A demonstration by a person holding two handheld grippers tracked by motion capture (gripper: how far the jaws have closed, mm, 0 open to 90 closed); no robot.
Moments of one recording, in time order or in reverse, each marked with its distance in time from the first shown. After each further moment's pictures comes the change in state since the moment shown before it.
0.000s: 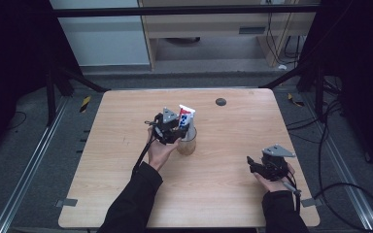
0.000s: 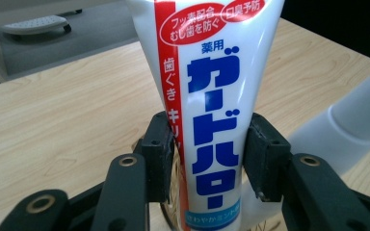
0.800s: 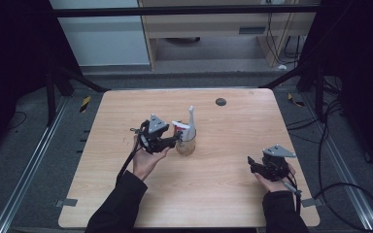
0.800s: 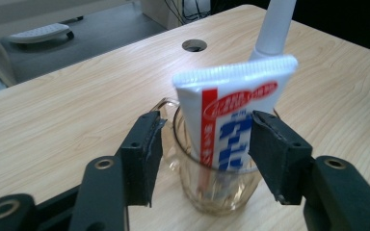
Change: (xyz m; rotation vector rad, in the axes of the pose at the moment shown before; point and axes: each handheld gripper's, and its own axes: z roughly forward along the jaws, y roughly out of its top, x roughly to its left) left arm 0.006 -0.015 -0.056 -0.016 0.006 0.050; right arm -0.001 -0.001 -0.001 0.004 -0.005 0.006
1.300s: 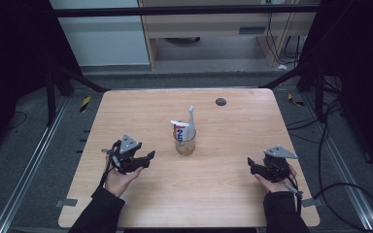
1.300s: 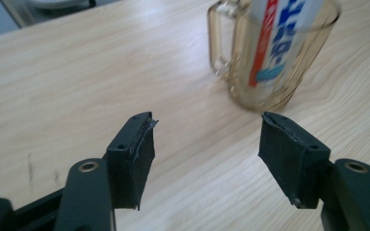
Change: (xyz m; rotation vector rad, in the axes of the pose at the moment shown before) left arm 0.034 -0.073 -0.051 0.102 0.069 -0.046; right arm -0.002 -0.003 -0.002 -0.008 0.008 0.014
